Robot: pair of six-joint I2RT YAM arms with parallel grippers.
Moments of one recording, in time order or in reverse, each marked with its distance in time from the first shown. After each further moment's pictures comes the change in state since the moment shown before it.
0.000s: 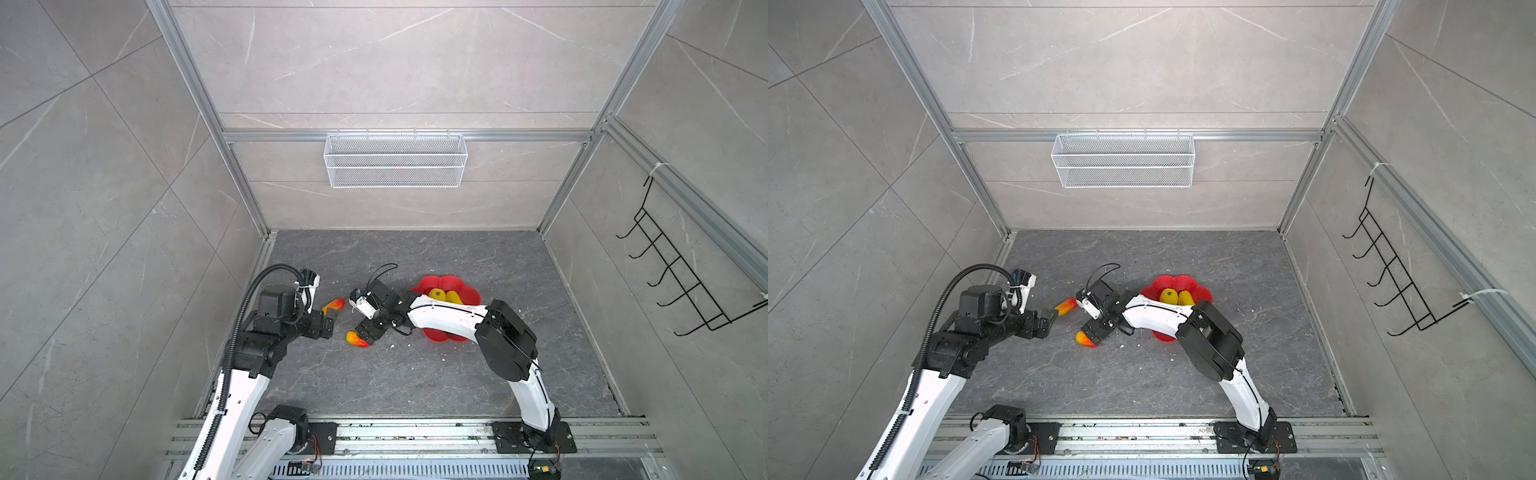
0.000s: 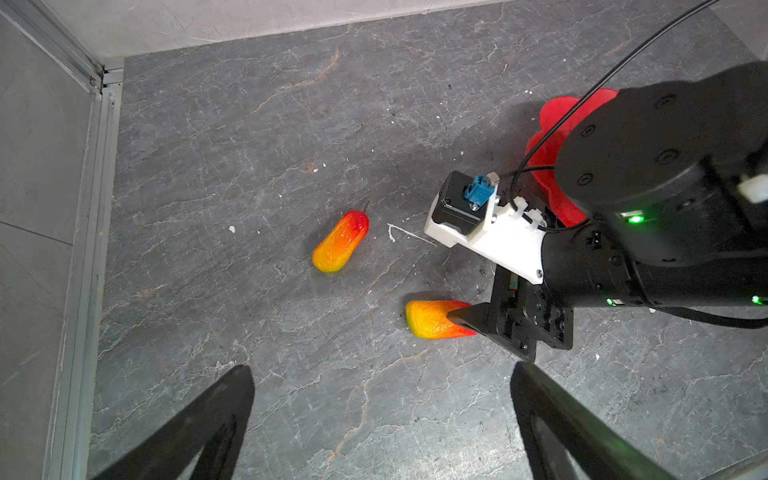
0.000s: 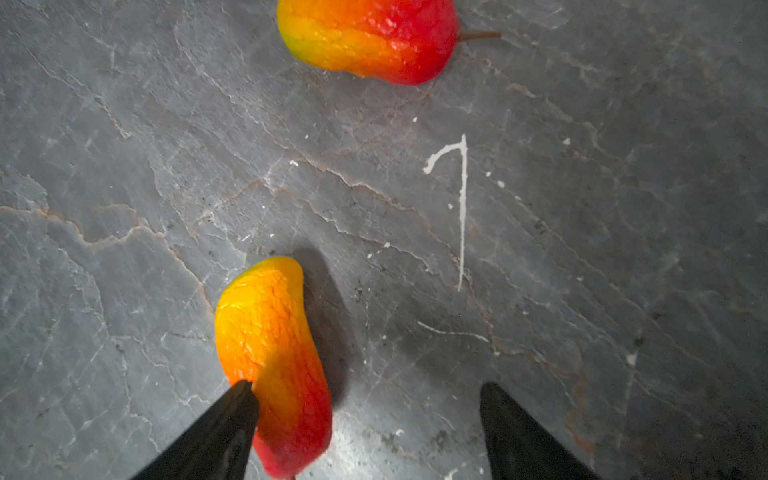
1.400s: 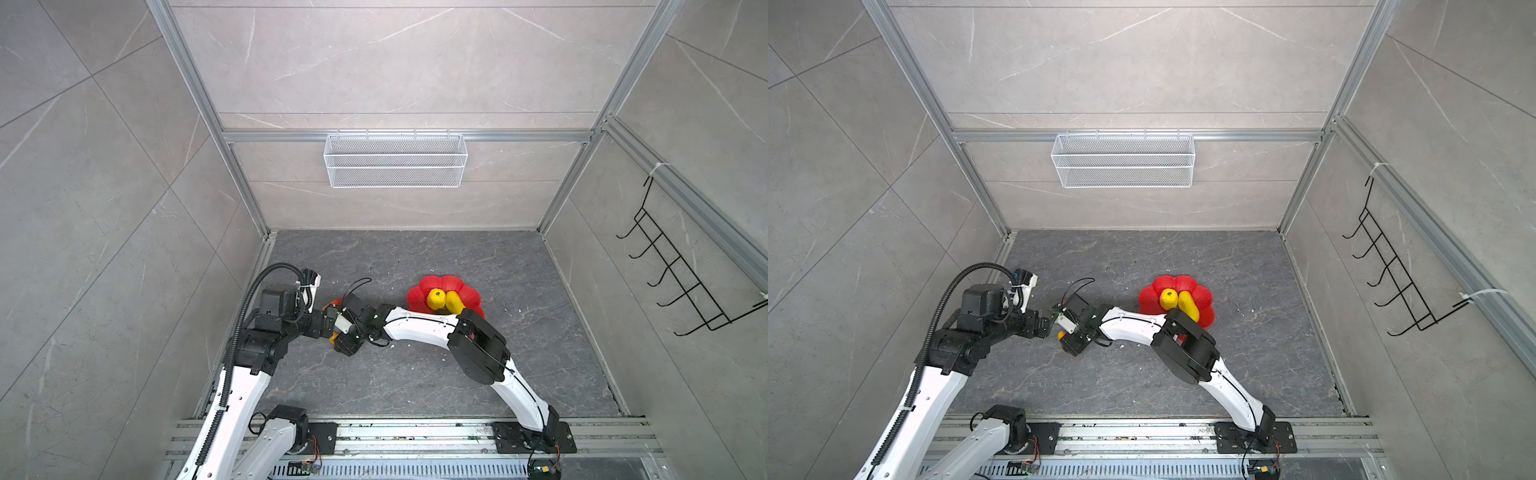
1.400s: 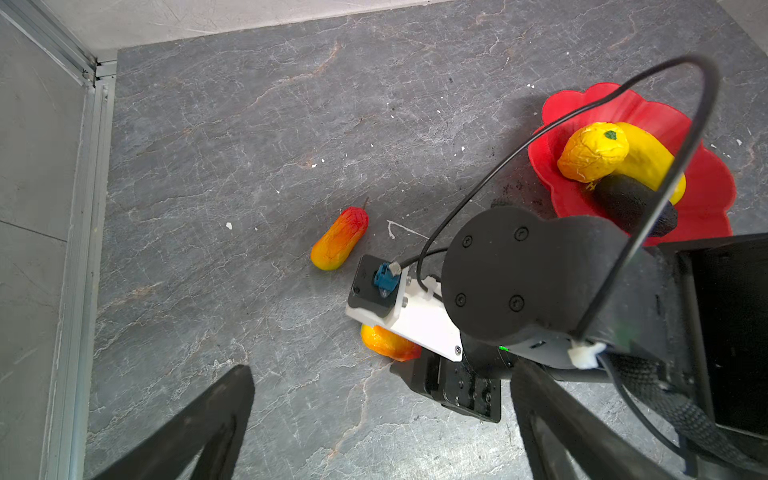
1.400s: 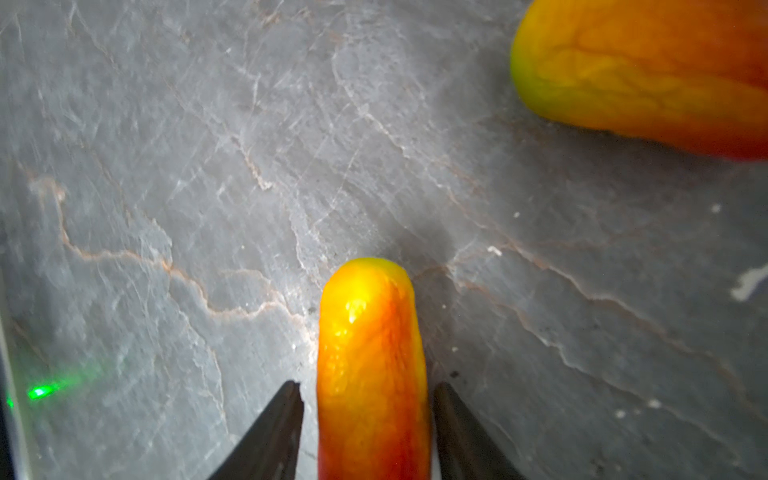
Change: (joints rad) left arm 0.000 0.015 0.000 0.000 0.001 0.000; right arm 0.109 0.184 0.193 0.033 -0.106 0.078
